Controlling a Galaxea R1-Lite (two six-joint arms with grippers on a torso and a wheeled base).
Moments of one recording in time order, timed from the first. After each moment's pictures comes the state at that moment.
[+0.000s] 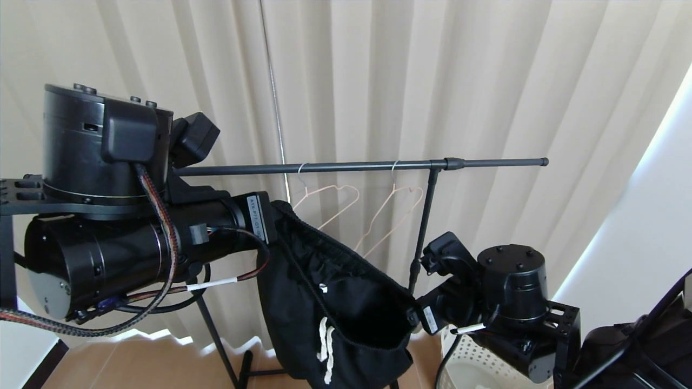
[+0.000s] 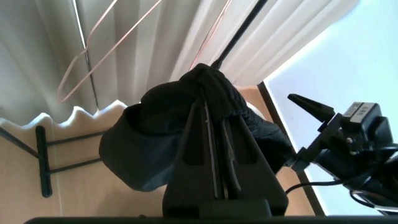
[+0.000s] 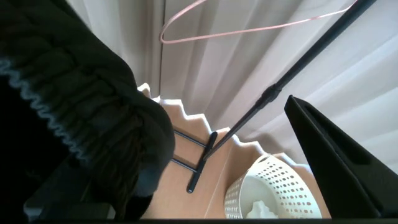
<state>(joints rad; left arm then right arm) -0.67 1.48 -0.99 -0.07 0.24 -0.45 0.69 1.89 -0.55 -0.91 -0.28 -0.05</state>
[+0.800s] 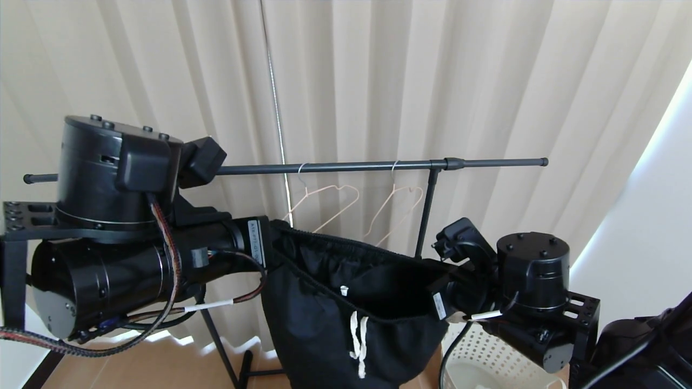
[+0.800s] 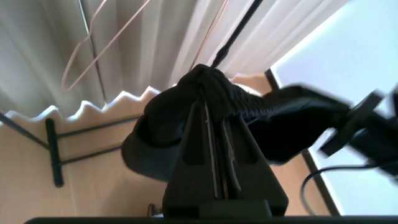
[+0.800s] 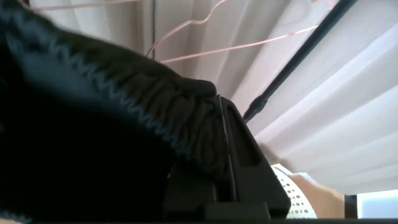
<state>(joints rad) -0.67 1.47 -0.92 -0.07 0.23 -0.41 0.66 1.84 -0.56 -0.91 -0.28 -0.05</state>
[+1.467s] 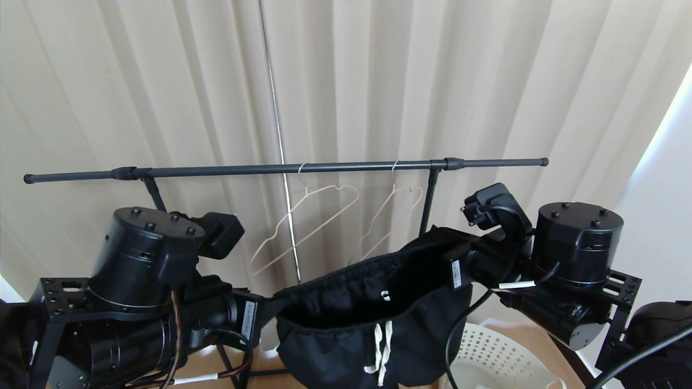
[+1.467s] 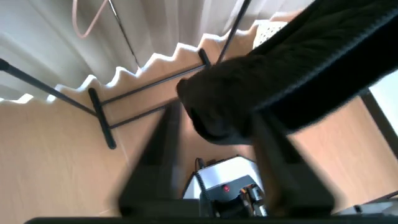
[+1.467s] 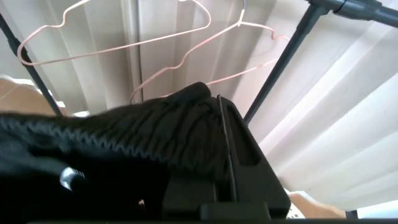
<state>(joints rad) -0.67 1.48 -0.69 -0.11 0.20 -0.25 0.62 1.74 -0.60 -0.91 -0.29 -0.05</state>
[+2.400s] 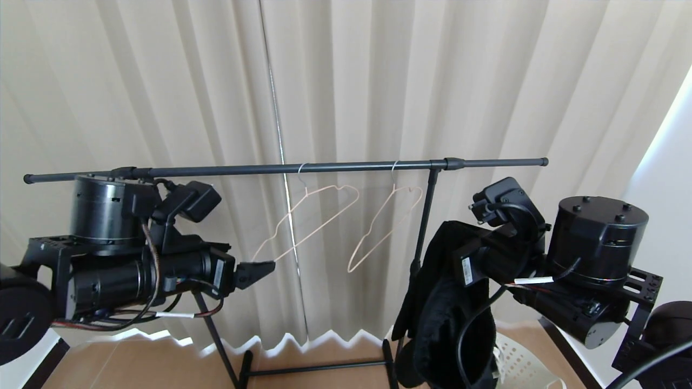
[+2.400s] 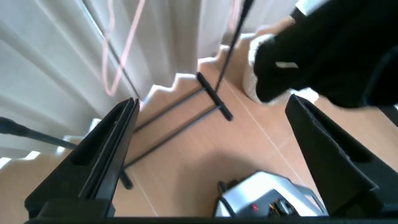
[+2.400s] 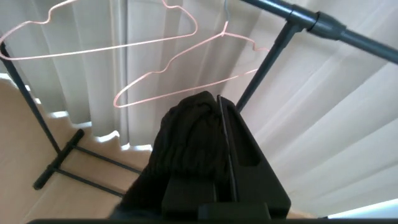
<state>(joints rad) -0.30 1.58 -0.72 -0.32 -0.20 0.08 0.61 1.70 -0.59 -0.90 -0.30 -0.15</state>
